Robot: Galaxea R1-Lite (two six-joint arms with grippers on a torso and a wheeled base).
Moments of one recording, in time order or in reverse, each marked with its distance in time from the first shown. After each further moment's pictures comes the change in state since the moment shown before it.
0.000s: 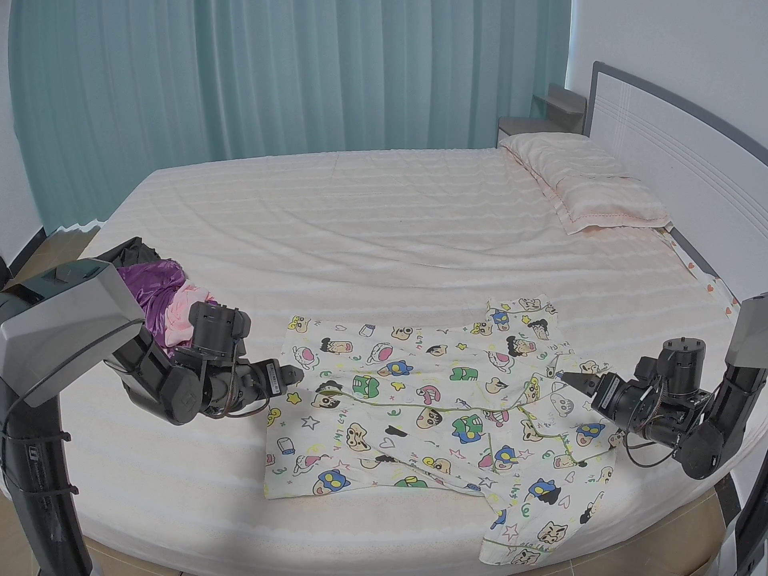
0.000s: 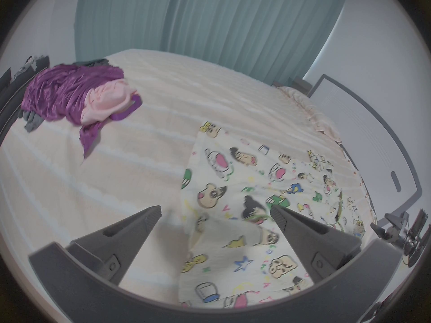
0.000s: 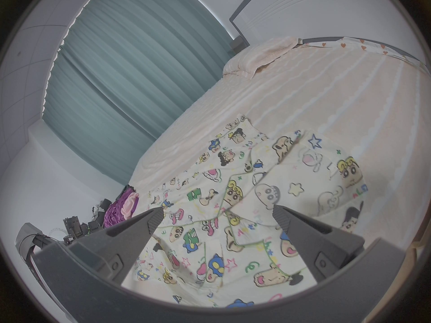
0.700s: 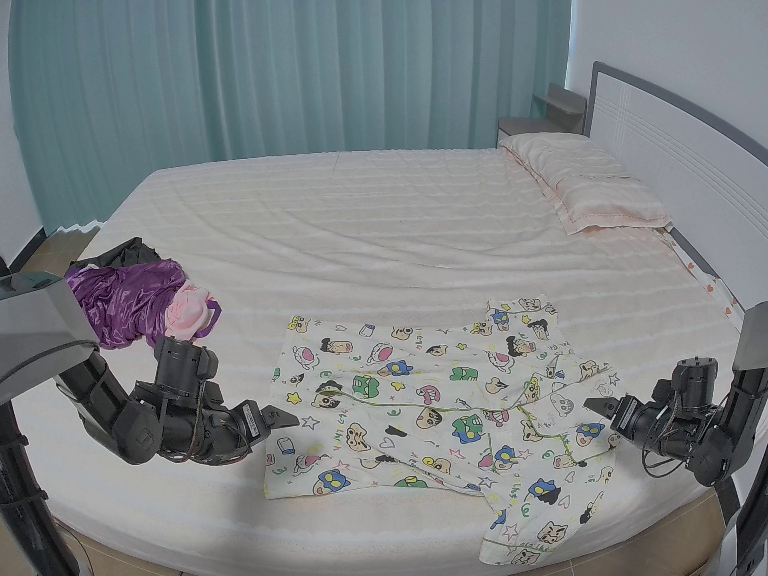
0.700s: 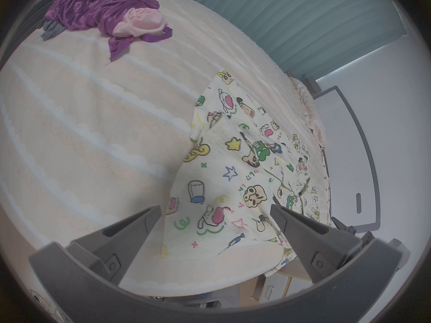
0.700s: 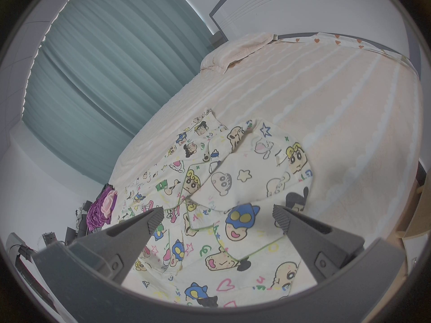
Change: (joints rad) left arm -0.013 -0.189 0.305 -0.013 -0.230 -0.255; right arm -0.103 0.032 0.094 -0.005 0.004 -0.047
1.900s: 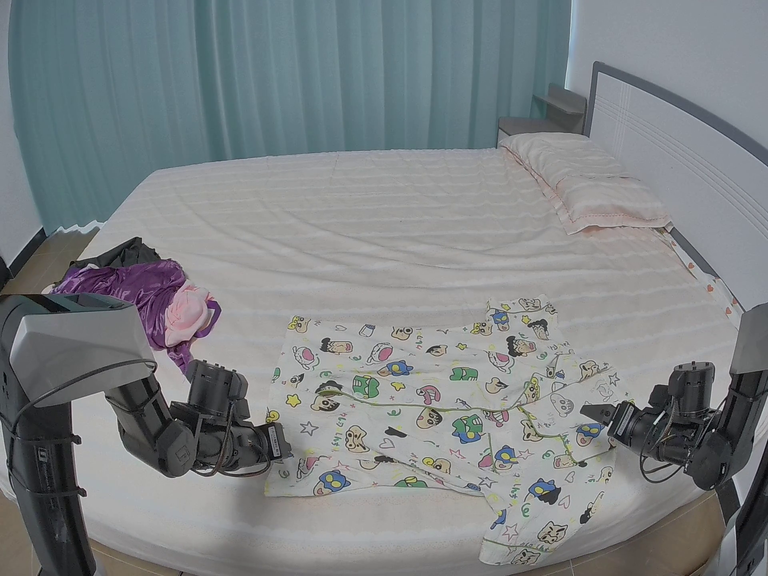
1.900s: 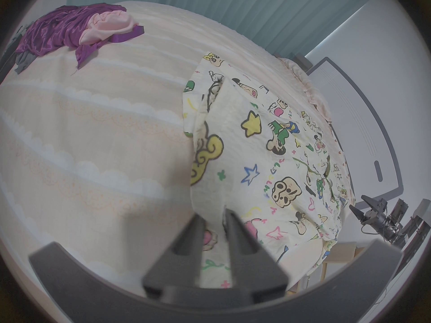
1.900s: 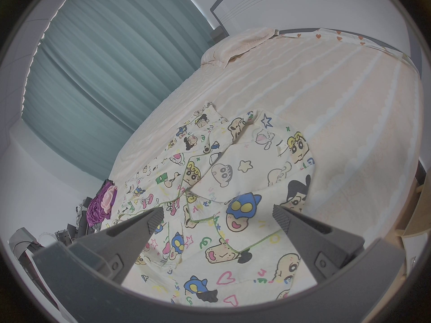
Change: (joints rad) left arm -0.029 0.215 -0.039 -0.148 0.054 0.193; right arm 0.013 0.008 0.023 0.000 -0.002 -0.001
